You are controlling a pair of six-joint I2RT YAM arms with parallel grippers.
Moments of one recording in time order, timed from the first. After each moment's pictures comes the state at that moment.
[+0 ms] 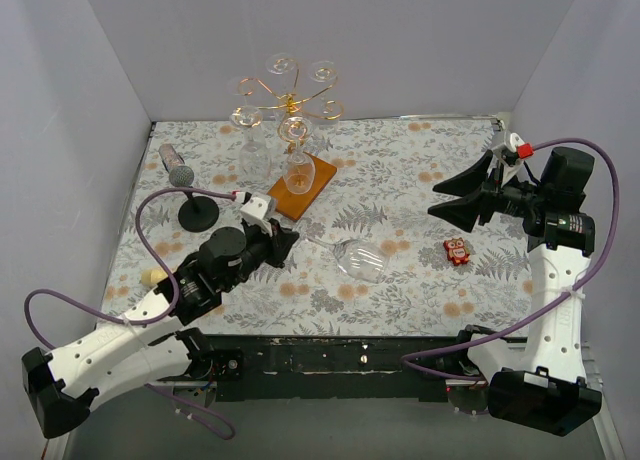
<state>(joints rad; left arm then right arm) -0.89 0.77 0.66 -0.12 -0.23 -0.36 -0.22 0.99 1.18 -0.66 -1.48 -0.32</state>
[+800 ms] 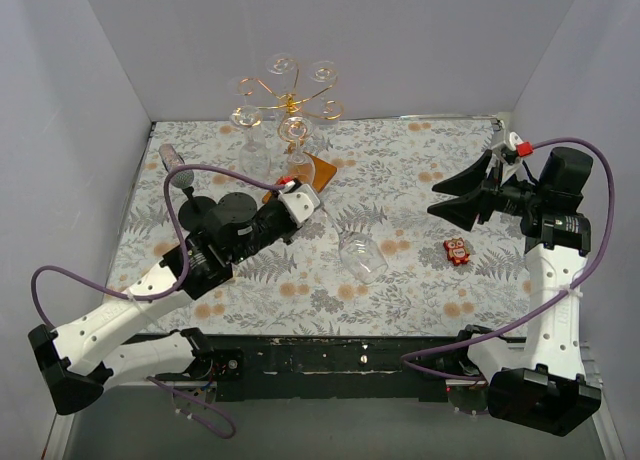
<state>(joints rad) -0.91 0.97 1.01 -0.17 -0.06 0.32 -0.23 0.99 1.14 -0.55 -1.49 -0.23</state>
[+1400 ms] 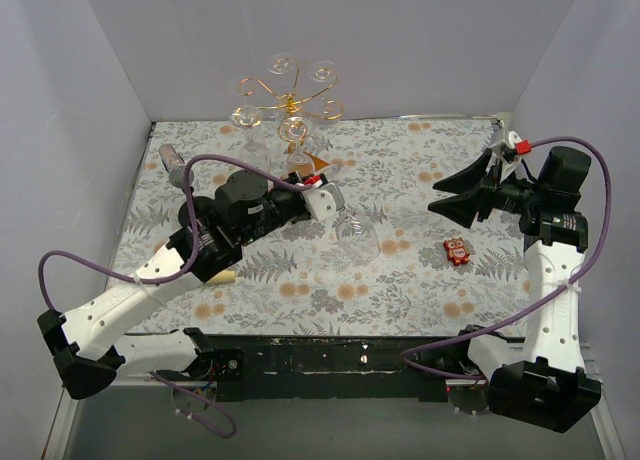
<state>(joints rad) -0.92 1.10 1.21 -0.23 -0.03 0.66 -0.23 1.01 1.11 -0.50 -1.48 -0.22</state>
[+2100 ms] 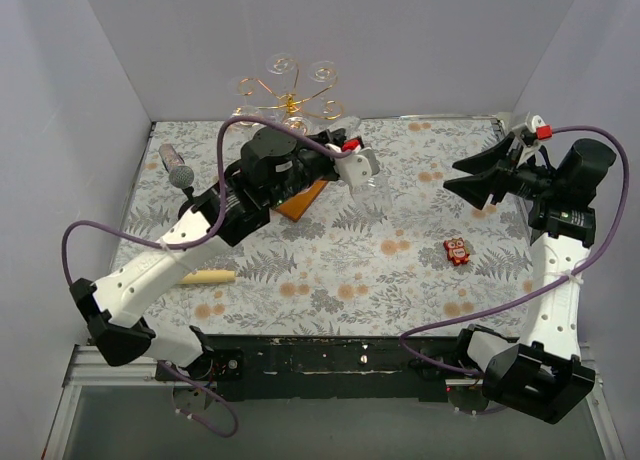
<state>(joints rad) -0.92 1.35 1.58 -0.29 -0.09 0.87 -0.33 1.05 1.12 -0.22 -1.43 -0.03</state>
